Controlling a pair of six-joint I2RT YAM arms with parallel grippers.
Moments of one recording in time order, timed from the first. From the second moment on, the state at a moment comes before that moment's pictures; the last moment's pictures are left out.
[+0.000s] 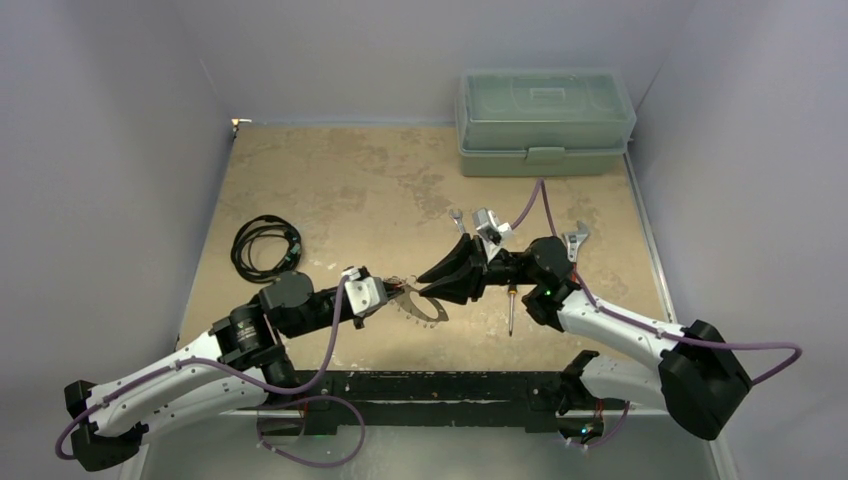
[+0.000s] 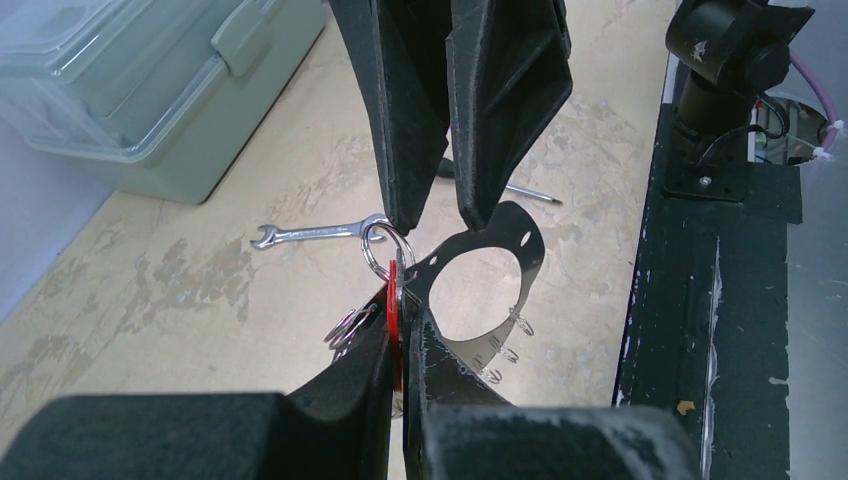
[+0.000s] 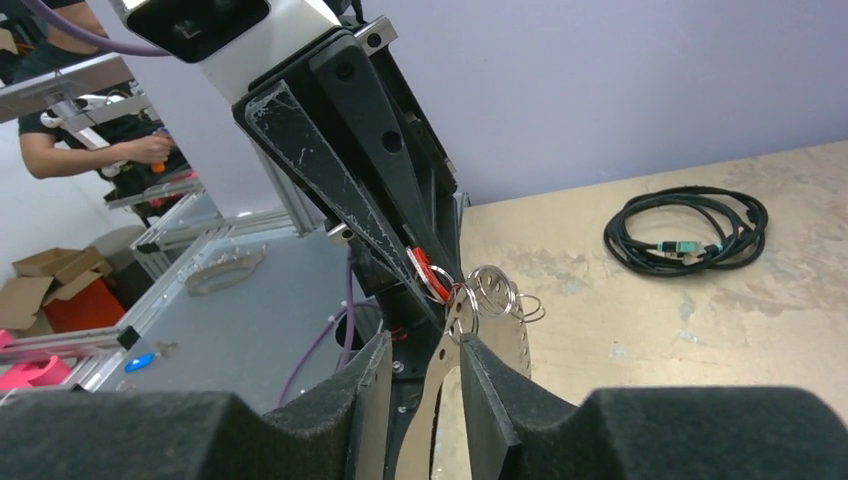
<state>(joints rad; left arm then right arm) -1.05 0.59 0.64 -0.19 0.10 0.25 0.72 1.12 0.52 0.91 -0.89 0.51</state>
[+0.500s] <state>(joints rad) -1.05 0.59 0.64 -0.19 0.10 0.25 0.72 1.14 0.52 0.93 -0.89 0.54</state>
